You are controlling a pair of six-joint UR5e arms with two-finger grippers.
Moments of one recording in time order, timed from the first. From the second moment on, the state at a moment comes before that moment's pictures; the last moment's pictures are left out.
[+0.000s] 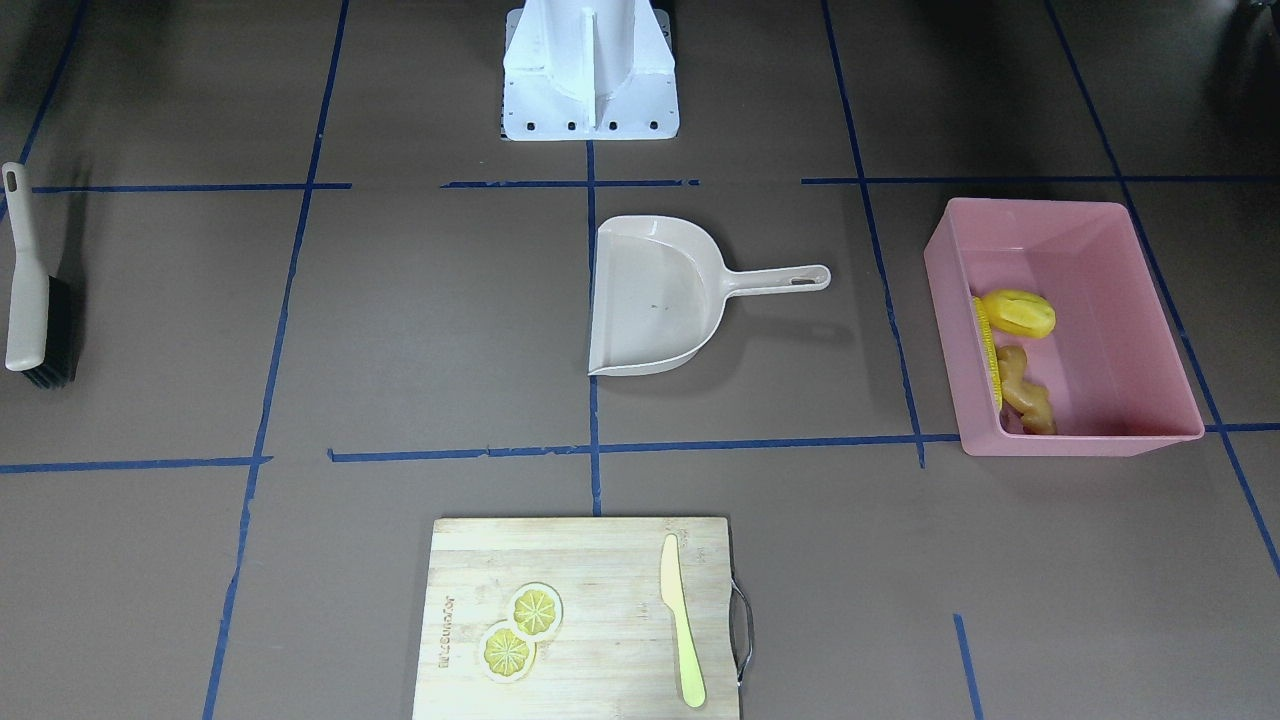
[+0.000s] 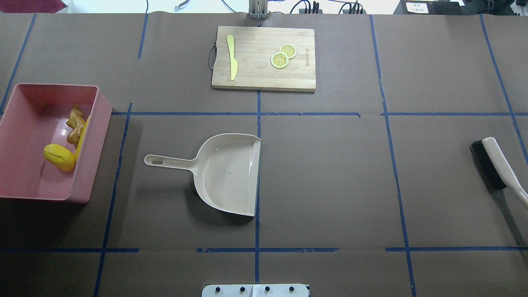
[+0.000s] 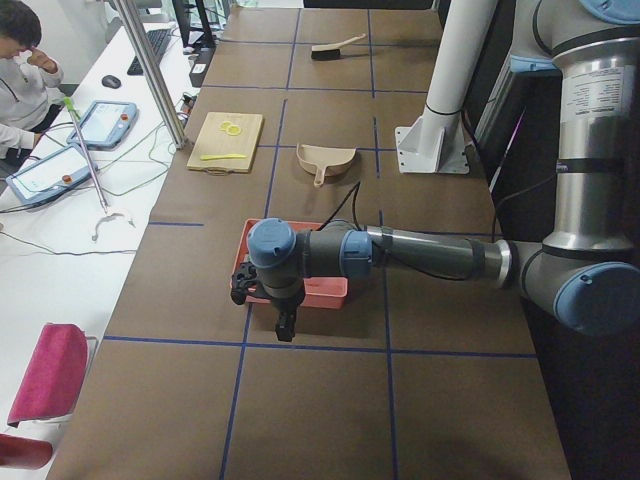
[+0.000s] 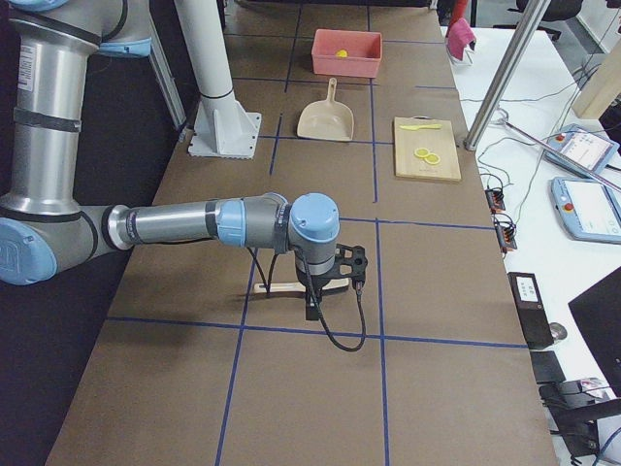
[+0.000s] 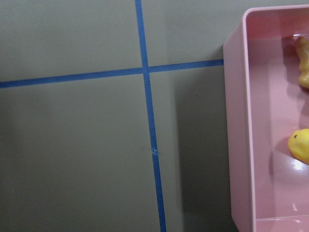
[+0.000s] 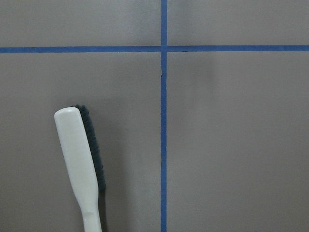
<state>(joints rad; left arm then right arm) -1.56 -1.50 -1.74 -1.43 -2.39 0.09 1.62 -1.76 1.92 -1.75 2.33 -0.04</state>
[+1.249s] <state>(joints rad) -1.55 -1.48 -1.75 -1.48 -2.38 0.06 1.58 -1.76 1.92 -1.77 2.32 -0.02</state>
